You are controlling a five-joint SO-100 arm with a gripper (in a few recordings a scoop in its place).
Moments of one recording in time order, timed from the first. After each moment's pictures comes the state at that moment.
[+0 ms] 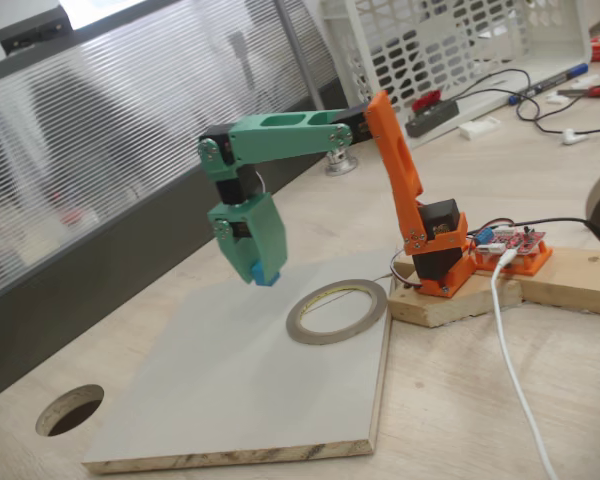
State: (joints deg) arm 12.2 87.7 83.9 93.3 108.6
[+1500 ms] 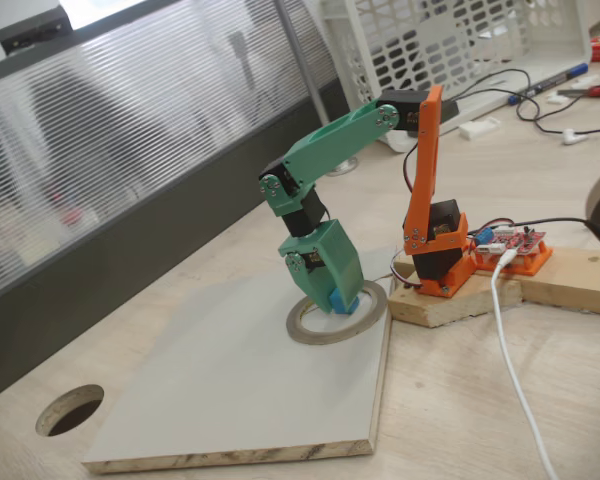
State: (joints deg) arm 12.6 105.6 123.8 78.9 108.9
